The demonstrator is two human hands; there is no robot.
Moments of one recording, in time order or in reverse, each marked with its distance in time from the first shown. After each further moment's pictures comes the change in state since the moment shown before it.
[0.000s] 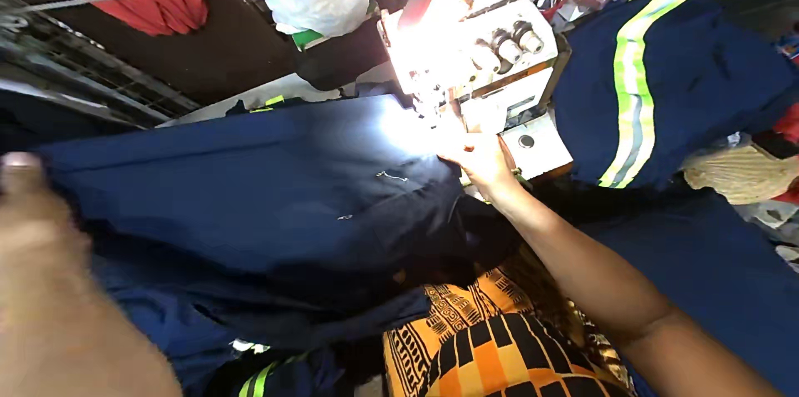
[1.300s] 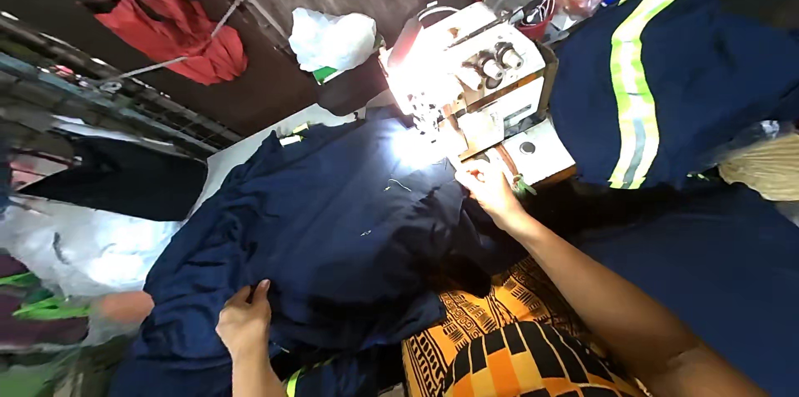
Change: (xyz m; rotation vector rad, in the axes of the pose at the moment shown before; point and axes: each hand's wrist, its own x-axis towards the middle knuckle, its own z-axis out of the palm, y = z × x) left_hand -0.060 -0.230 0.030 0.442 -0.210 0.069; right_hand -0.021 0.031 -0.003 0.146 -0.046 0.135
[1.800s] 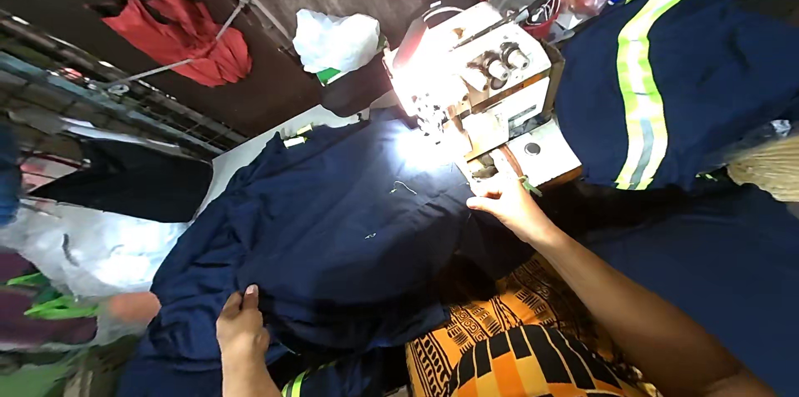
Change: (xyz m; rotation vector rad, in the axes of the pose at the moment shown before) left_hand -0.002 -0.001 -0.004 -0.533 0.023 -0.157; right_hand -0.018 0.001 -0.025 -0.130 -0.119 -0.010
